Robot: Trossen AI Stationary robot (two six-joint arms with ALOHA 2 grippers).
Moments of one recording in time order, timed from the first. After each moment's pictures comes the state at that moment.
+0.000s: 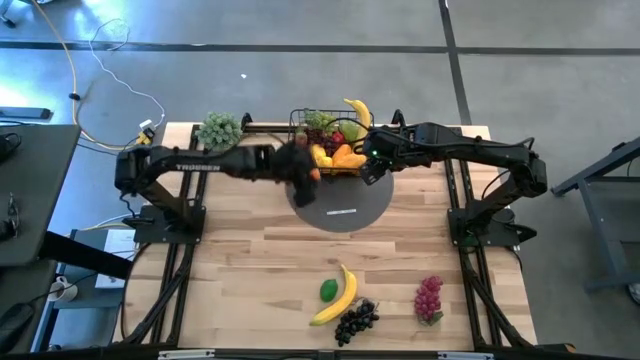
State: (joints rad) left arm 0.32 1.57 1.18 -0.46 -0.15 -0.07; right arm -0.20 1.52 1.54 -1.23 0.33 0.69
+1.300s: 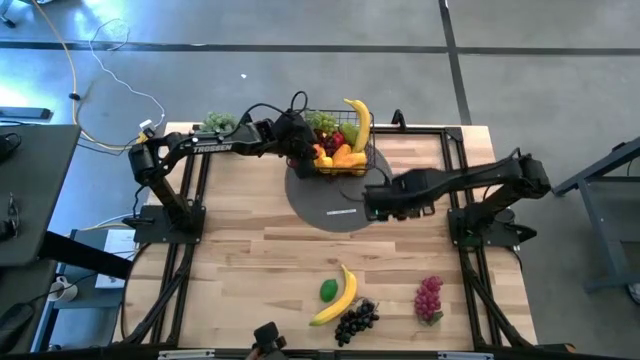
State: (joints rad) left arm 0.60 1.69 1.18 -0.29 0.02 0.13; right arm 0.10 1.52 1.32 -1.31 0.12 1.55
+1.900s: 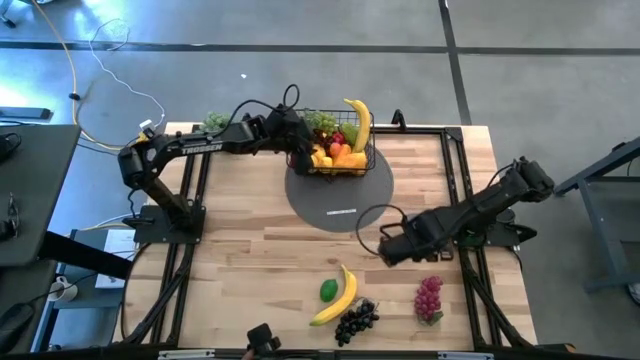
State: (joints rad) left arm 0.60 1.61 1.19 -0.29 -0.01 0.13; right arm 0.44 1.52 1.26 -1.30 -0.08 2.06
